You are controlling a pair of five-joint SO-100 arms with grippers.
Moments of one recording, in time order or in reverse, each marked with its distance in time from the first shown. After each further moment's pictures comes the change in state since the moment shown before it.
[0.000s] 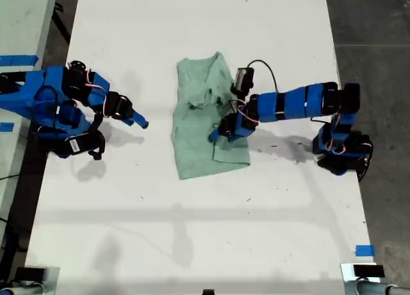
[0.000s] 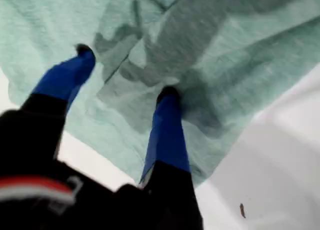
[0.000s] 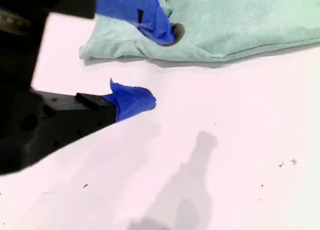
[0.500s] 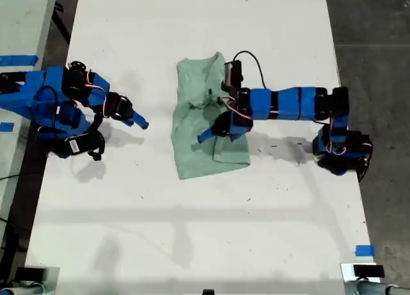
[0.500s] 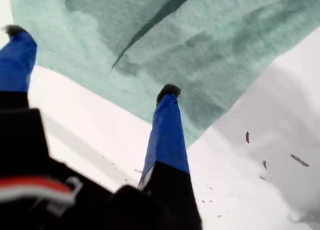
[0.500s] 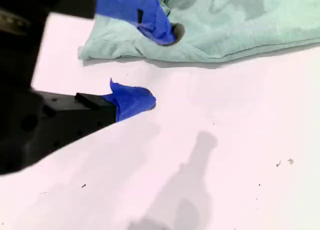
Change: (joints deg) arm 0 0.4 0.0 0.0 0.0 -0.4; arm 1 -4.7 -2.4 -27.3 32.8 -1.9
